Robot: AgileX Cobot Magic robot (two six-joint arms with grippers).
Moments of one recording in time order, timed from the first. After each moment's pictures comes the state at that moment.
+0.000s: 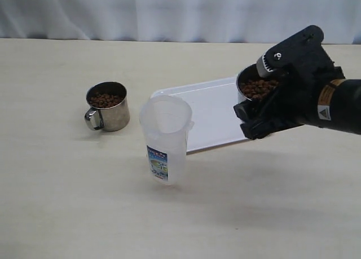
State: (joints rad) left arm 0.05 0.00 0.00 0.02 0.28 -0.03; right arm 0.46 1.30 -0.64 -0.57 0.12 0.36
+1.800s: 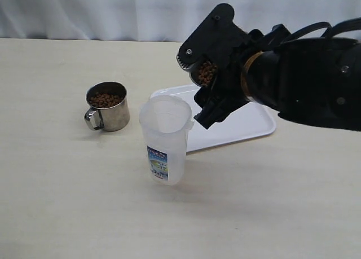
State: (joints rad) left arm 0.05 0.00 0.00 0.02 0.28 -0.03; right arm 0.79 1.50 -0.93 -1.10 0.55 0.70
